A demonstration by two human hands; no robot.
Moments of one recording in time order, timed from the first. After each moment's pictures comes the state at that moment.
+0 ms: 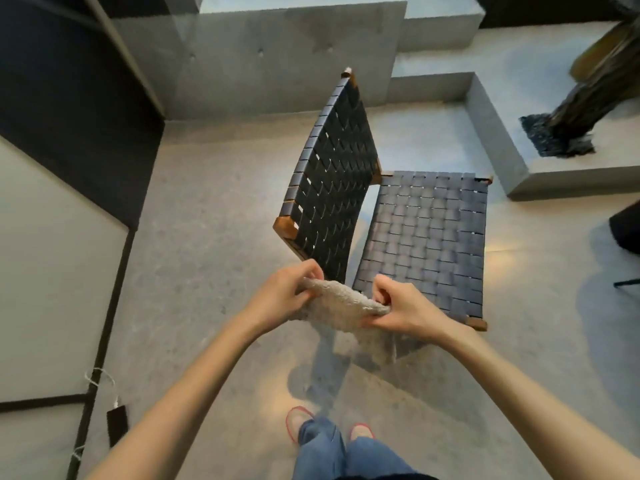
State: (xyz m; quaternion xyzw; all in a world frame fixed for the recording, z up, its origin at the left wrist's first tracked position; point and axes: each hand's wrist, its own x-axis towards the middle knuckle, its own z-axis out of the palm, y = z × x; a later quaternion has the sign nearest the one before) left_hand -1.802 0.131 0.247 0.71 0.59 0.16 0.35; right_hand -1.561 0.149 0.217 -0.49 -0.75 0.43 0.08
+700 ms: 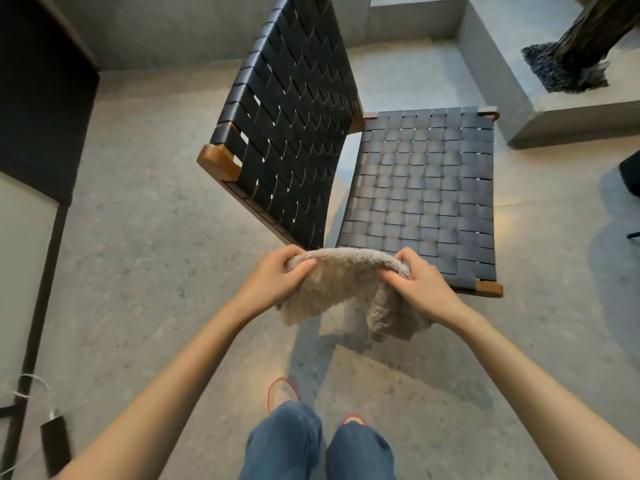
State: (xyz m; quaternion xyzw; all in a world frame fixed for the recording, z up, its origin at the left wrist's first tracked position) left_hand -1.752 0.160 0.042 0.62 0.63 0.20 0.42; right_hand -1.500 0.163 0.017 -0.65 -0.60 0.44 0.14
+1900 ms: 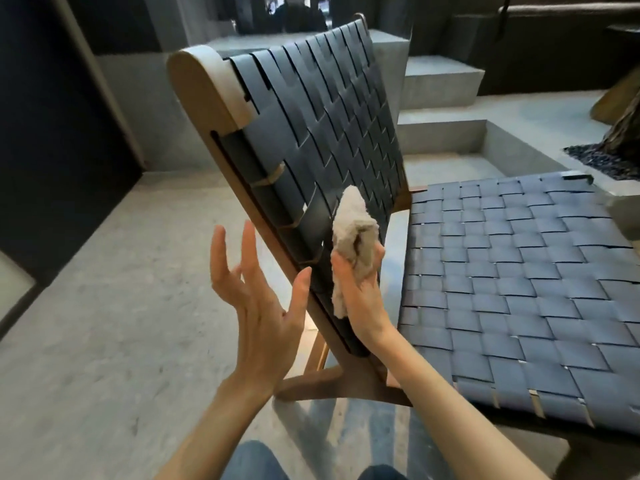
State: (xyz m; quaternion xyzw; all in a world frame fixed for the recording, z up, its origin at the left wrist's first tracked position) left_hand -1.803 0.270 -0.190 0.56 0.57 0.60 -0.08; right_hand -1.695 0.312 -0.200 -0.44 -0.57 0.46 0.53
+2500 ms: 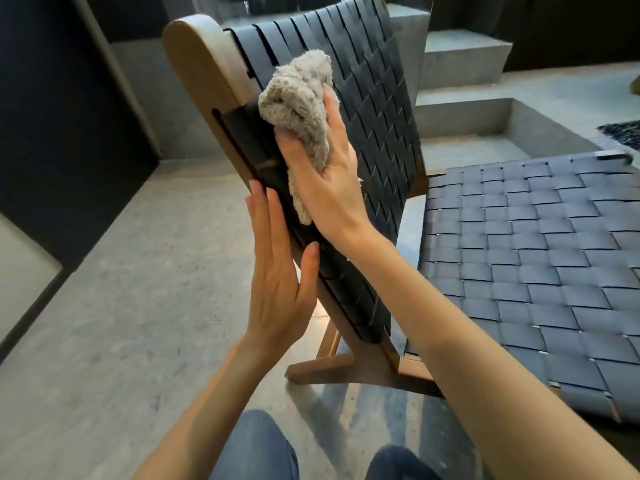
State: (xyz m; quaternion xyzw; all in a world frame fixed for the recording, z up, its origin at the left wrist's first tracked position) left_hand -1.810 0.284 -0.189 0.66 0.52 0.54 -0.05; right_hand -1.741 0.355 -0.106 -0.32 -0.67 0.33 0.59
